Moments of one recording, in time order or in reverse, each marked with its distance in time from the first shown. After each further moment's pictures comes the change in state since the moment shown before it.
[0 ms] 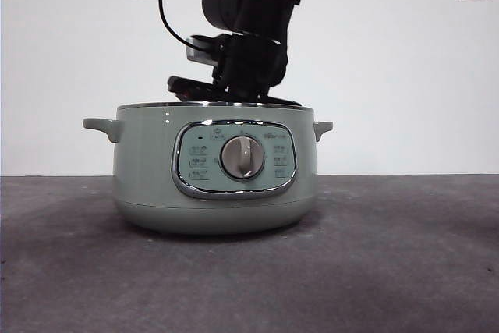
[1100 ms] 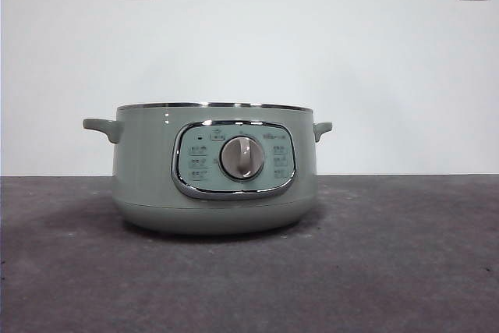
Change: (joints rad) left arm -0.005 0.450 0.000 0.311 0.081 0.038; right arm 0.180 -0.639 0.408 -0.449 0.141 0.021
